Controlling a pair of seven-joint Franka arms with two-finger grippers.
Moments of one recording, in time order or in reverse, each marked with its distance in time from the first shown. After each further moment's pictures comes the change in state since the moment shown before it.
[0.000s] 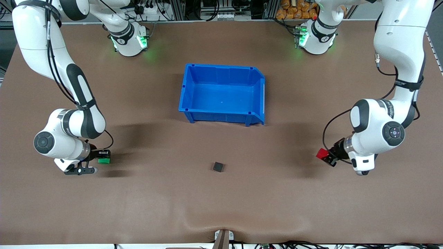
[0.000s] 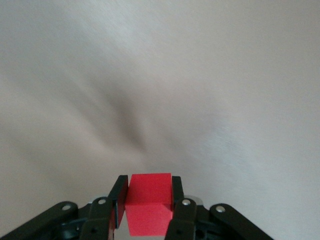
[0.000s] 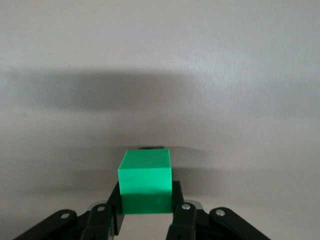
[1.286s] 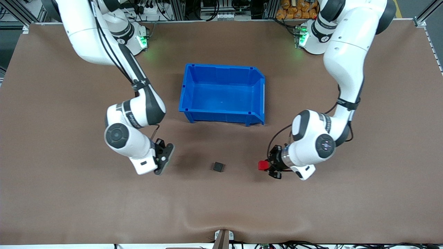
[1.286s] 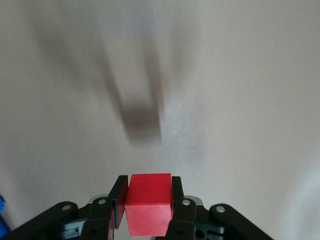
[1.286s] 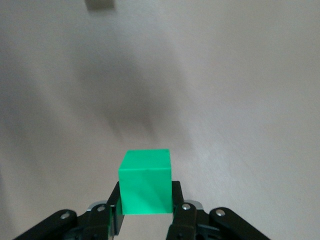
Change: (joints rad) left arm -0.303 0.250 -0.005 0.339 -0.184 0.019 -0.658; right arm 0.360 0.047 0.062 0.273 0.009 -0.144 -0.671
